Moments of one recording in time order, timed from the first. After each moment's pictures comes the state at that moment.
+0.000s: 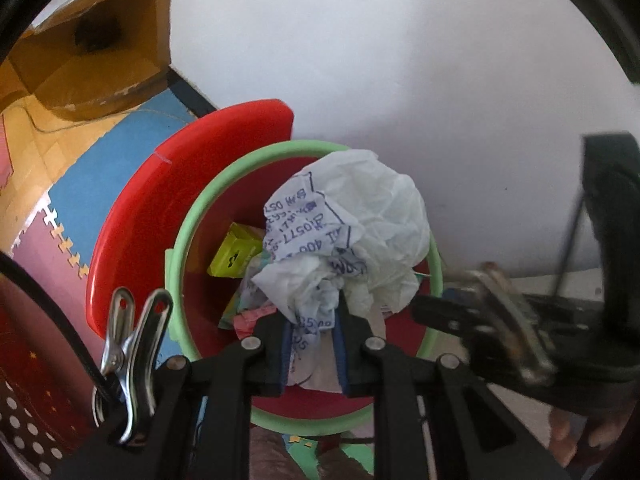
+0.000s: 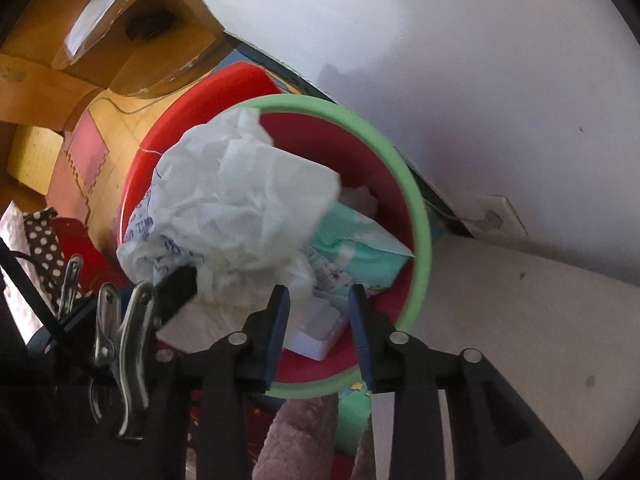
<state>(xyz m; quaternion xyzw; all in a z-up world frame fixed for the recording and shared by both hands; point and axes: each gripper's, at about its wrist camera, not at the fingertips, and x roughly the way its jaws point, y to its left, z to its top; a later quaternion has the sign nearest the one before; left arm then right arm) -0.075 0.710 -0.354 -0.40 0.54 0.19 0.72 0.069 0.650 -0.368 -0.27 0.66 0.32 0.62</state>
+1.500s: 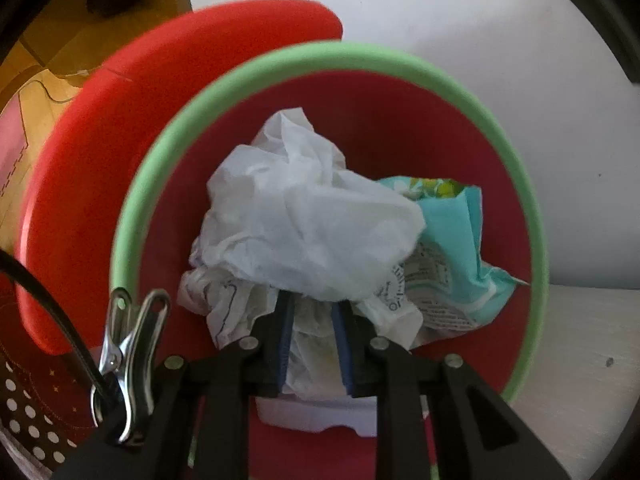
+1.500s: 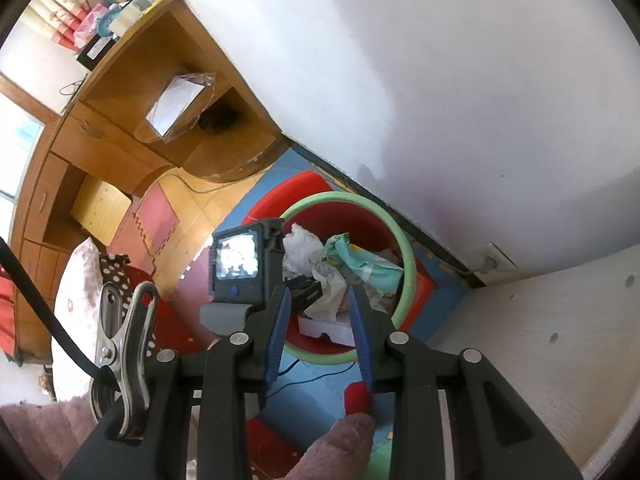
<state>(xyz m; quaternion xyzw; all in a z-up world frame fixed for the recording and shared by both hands) -0.044 0.711 -0.453 -0.38 0.60 0.23 0.66 0.045 0.570 -0.213 -0.15 0.56 0.42 0.70</state>
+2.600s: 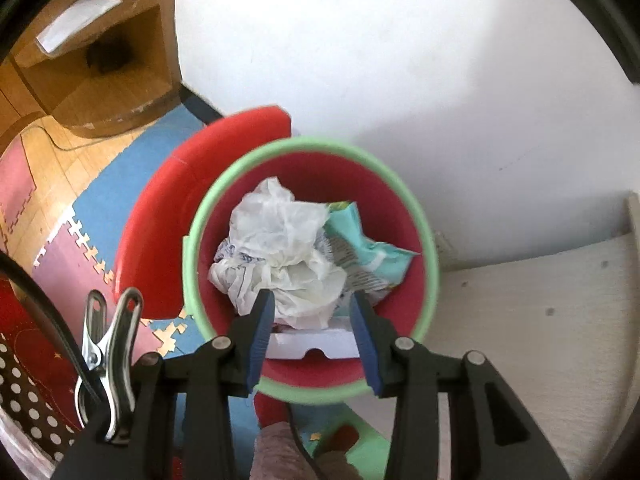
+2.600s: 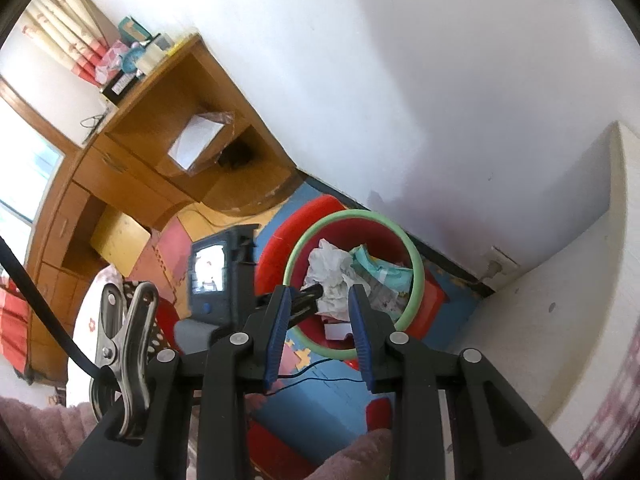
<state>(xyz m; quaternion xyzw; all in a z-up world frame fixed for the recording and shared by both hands) -0.094 0.671 -0.301 -0.35 0.54 0.22 0.73 0.010 0.524 -0.169 -0.08 0.52 0.44 0.73</state>
